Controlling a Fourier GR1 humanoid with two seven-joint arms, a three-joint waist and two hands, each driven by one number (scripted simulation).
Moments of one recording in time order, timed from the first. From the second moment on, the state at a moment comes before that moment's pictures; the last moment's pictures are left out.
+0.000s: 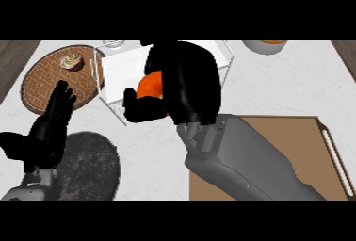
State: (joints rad) left arm -0.08 0.18 0.03 -1.68 0.01 0.17 0.16; right arm -0.94 0.00 0.47 -1.54 0.79 -0.09 1.03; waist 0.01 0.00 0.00
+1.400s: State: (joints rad) left arm -0.11 0.16 0.04 -1.69 0.00 0.14 0.18; right arm -1.20 0.00 0.31 -0.65 0.39 -0.60 0.47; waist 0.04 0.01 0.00
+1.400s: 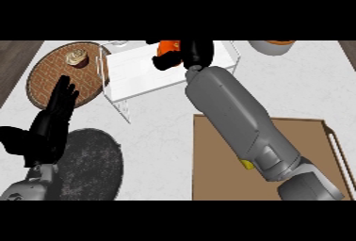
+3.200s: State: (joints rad) left arm -0.07 0.15 0.08 -1.68 -0.02 0.14 0.15; right arm -0.73 -0.46 0.01 -1.37 0.04 -0.34 0.49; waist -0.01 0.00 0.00
